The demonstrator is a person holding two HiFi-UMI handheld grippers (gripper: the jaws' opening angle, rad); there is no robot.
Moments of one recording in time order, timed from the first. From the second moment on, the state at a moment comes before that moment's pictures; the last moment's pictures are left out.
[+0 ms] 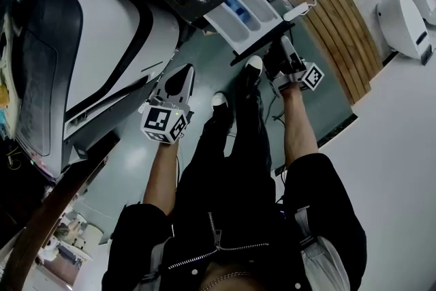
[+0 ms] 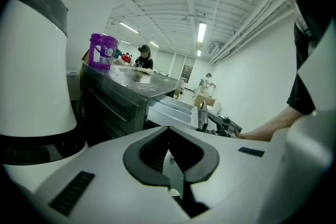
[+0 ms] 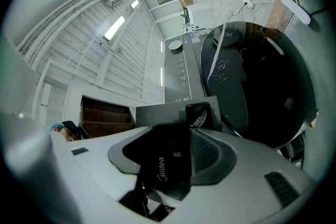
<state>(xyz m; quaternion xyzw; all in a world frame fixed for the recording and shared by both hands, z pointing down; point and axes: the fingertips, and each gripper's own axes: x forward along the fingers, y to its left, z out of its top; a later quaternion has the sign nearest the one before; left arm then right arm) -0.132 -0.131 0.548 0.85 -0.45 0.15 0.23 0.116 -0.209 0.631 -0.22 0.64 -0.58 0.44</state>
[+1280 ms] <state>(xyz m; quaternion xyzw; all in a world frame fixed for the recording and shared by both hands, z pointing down) -0.126 -0.100 0.466 0.88 -0.43 0.12 0.15 0.070 -0.130 0.531 -0.48 0.83 -0.28 -0.04</state>
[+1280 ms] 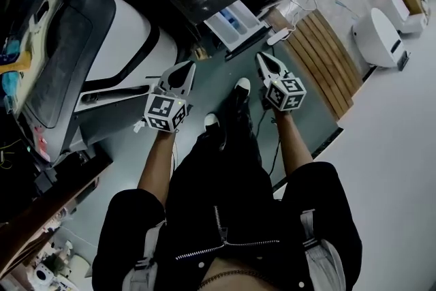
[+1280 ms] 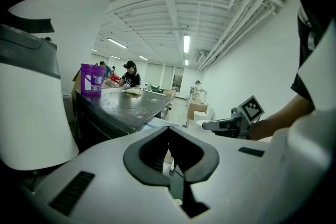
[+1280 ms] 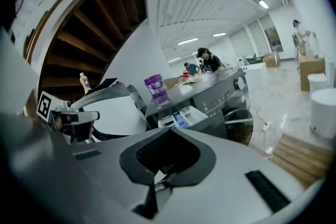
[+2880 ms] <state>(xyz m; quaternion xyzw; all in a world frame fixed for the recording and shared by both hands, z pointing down) -0.126 -0.060 0.371 0.91 -0.40 0.07 0.05 0.058 -0.057 0.377 -0.53 0.84 -0.07 -0.05</state>
